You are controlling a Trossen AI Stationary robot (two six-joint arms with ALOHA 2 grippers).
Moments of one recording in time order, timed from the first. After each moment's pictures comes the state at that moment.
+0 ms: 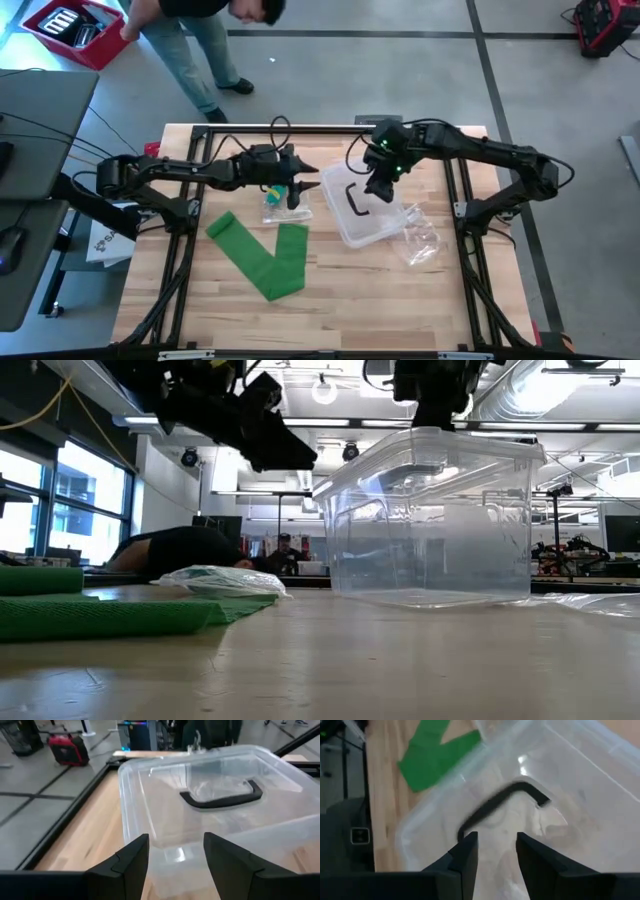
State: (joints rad) left arm 0.25 1.41 0.77 0.30 0.09 0.08; right arm -0.32 1.43 1.33 -0.93 -0.37 0.12
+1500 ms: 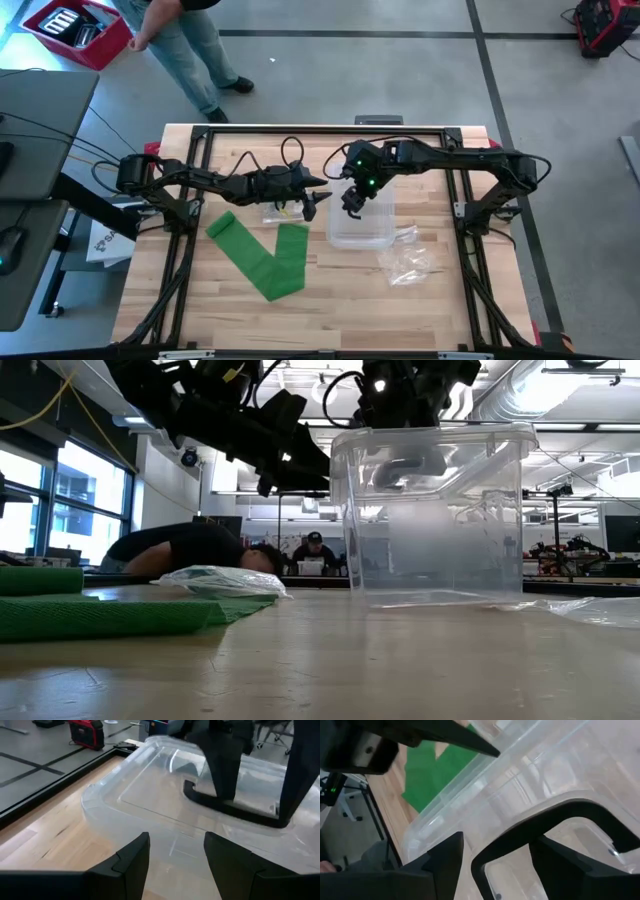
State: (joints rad) left arm 0.10 1.60 0.78 0.48 -0.13 -0.20; right arm -0.21 1.61 1.32 -0.75 -0.35 0.57
